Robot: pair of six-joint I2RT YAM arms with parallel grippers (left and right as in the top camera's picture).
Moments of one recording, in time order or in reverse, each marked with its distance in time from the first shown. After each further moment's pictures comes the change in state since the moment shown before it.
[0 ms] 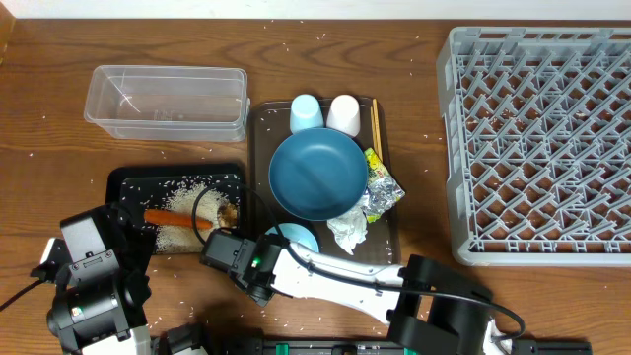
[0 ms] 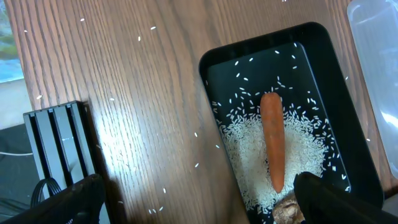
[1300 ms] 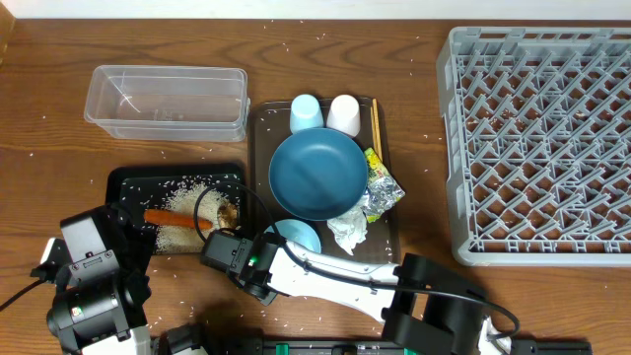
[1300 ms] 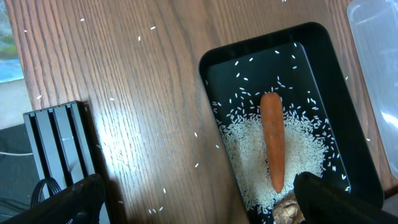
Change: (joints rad) left arm 0.000 0.000 0.000 0.000 0.000 0.000; right arm 0.000 0.019 0.027 -0.073 0.023 0.007
